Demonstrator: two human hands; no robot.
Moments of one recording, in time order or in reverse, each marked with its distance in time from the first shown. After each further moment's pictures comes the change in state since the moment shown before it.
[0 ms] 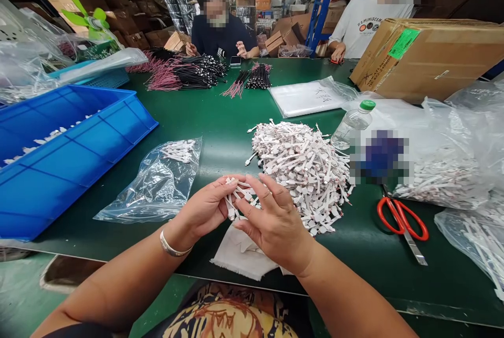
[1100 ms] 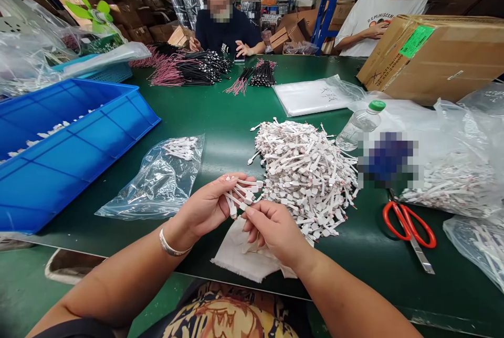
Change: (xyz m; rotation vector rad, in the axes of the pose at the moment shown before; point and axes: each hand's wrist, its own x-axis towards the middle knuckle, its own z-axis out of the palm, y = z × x) left_hand -0.001 0.002 -0.001 -0.037 0.022 -0.017; right_hand 0.000 -0.008 0.020 1.347 -0.276 1.024
